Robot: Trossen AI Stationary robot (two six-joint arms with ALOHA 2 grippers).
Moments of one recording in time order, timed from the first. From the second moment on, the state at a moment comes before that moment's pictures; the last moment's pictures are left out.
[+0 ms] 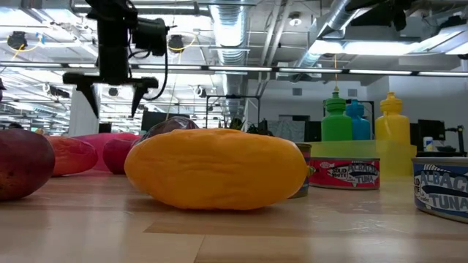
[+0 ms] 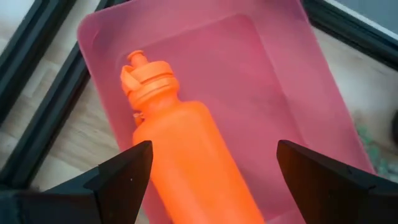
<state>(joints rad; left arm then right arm) 0.50 1.31 0.94 -1.04 -0.45 -1.53 -0.08 0.58 0.82 -0.44 0.52 0.22</state>
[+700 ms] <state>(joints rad) 0.63 1.33 0.71 -0.73 -0.37 -1.58 -0.08 0.58 0.82 -0.43 0.52 0.21</state>
